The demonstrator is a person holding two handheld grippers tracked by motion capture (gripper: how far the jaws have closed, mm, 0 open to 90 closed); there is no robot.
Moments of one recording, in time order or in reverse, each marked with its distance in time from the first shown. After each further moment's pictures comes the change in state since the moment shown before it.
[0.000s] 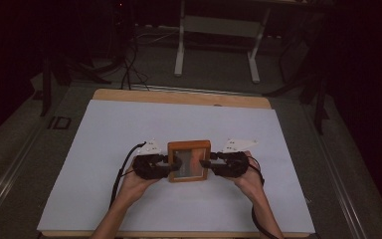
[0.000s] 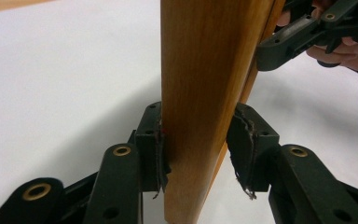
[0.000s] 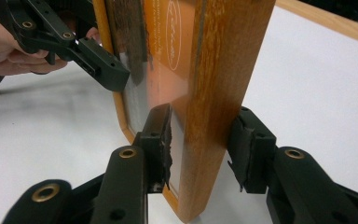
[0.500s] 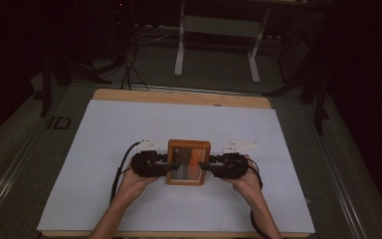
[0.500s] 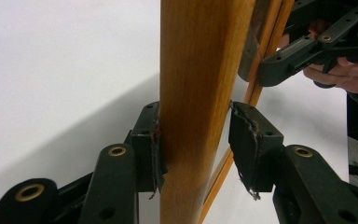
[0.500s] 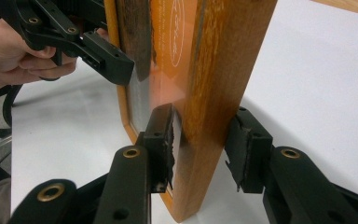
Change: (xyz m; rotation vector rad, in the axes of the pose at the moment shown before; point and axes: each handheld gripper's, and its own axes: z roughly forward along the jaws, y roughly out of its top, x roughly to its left) left arm 0.008 -0.001 -0.003 -0.005 -0.039 -0.072; right arm 0.001 -0.008 0.003 -0.008 0.034 0.097
